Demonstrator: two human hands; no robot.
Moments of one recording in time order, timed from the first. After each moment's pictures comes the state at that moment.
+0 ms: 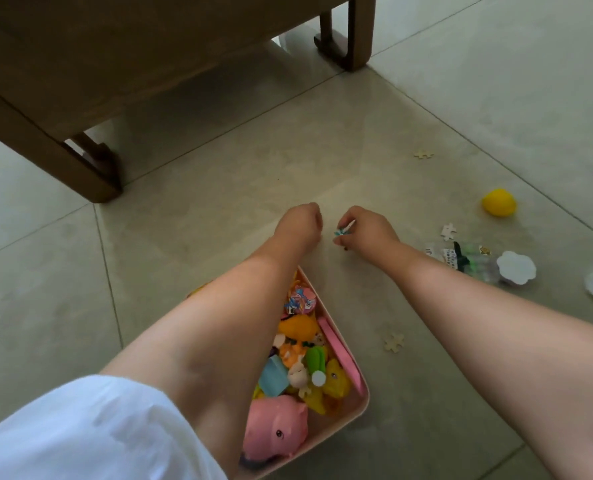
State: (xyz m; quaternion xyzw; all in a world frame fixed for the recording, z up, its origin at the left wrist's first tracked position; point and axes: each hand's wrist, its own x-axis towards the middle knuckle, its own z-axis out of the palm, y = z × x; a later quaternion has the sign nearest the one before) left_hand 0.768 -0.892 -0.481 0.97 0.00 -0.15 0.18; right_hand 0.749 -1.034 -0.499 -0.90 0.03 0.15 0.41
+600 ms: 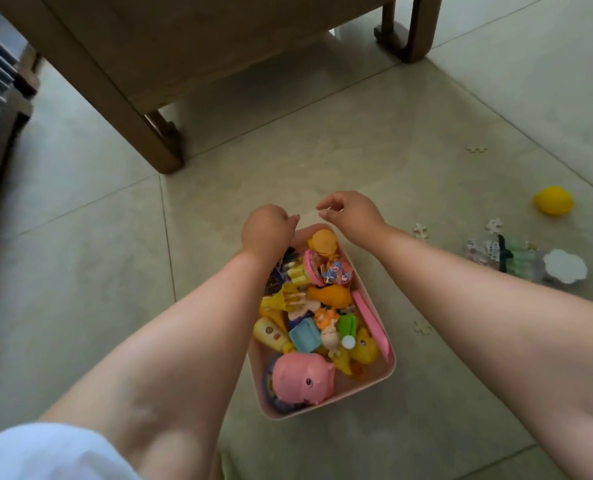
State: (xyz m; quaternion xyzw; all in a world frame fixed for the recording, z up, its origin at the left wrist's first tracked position) left_hand 0.687 -0.800 -0.446 0.97 0.18 -0.07 0.15; right_hand 0.728 -0.956 -0.471 -0.87 -0.09 0.13 0.46
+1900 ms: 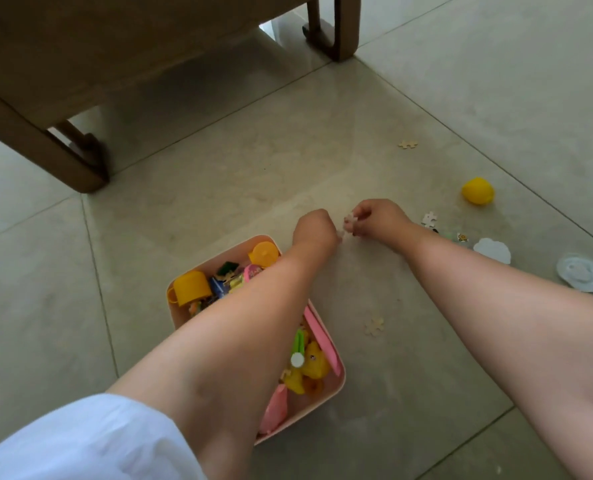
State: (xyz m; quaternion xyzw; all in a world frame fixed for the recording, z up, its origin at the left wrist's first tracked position) left_hand 0.731 -0.946 -0.490 0.95 0.07 -0.17 0.25; right_hand 0.750 -1.081 -0.503 -0.85 0.06 0.19 0.48
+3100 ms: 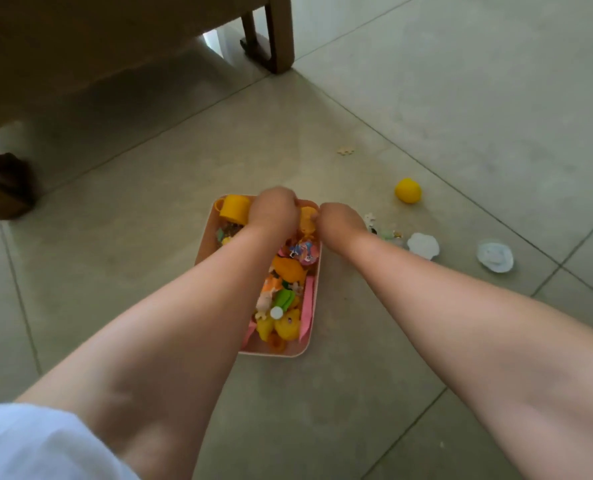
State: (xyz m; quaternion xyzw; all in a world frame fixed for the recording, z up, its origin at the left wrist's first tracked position) left_hand 0.763 -0.980 -0.454 0.99 -0.03 -0.13 0.11; right_hand 0.743 -1.097 -0.485 -0.96 0.06 0.17 0.22
